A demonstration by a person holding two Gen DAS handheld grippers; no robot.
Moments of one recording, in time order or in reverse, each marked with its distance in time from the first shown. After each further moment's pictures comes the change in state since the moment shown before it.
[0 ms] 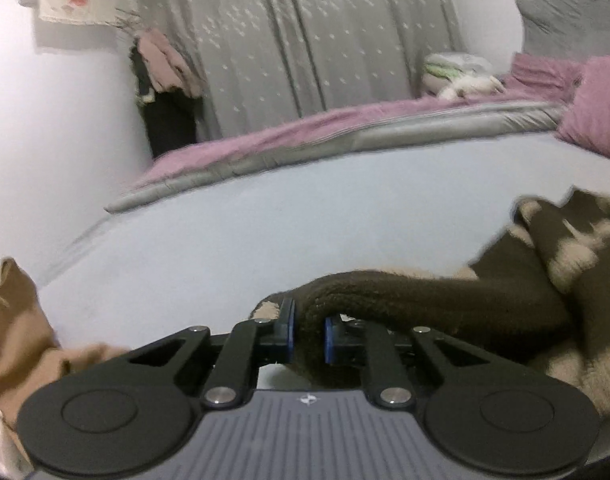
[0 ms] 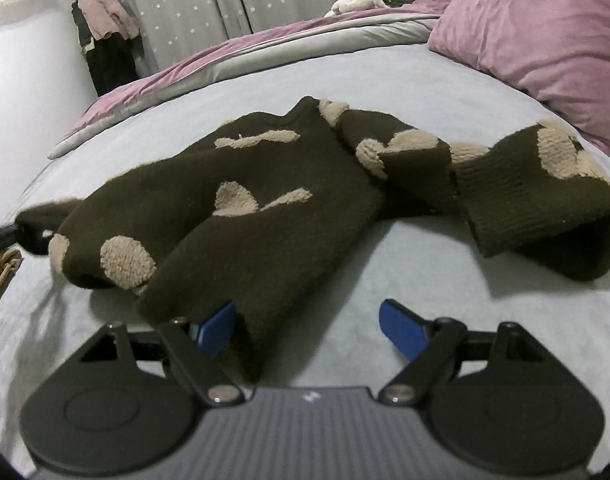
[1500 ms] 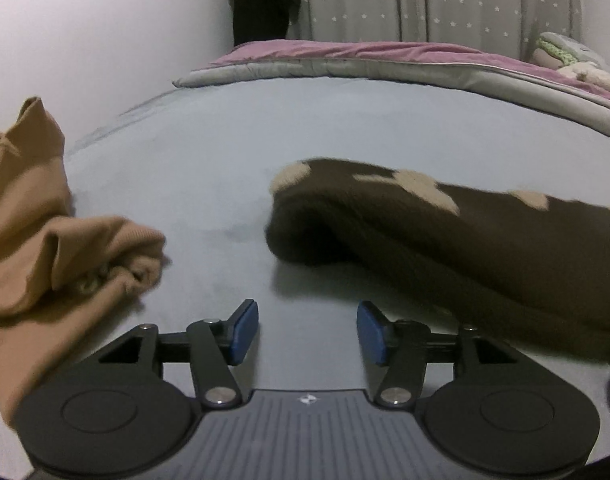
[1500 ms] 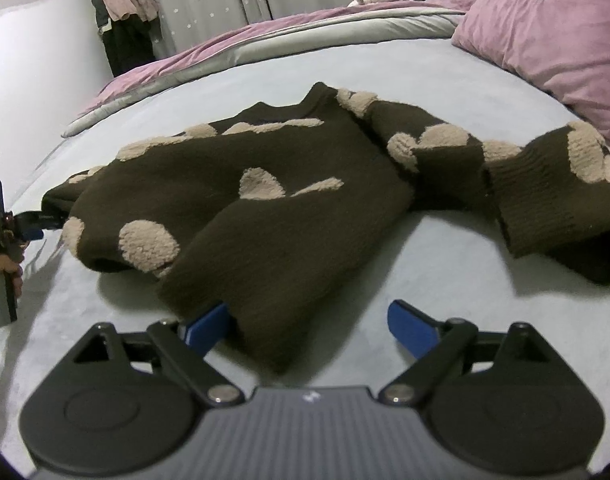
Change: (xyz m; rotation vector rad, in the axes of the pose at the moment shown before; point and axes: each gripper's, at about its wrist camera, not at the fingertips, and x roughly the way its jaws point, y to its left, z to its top) left arm 0.081 0.056 -0.065 -0.269 0.285 0.115; right arm 0.007 0.007 0.002 -0.055 0.039 0.034
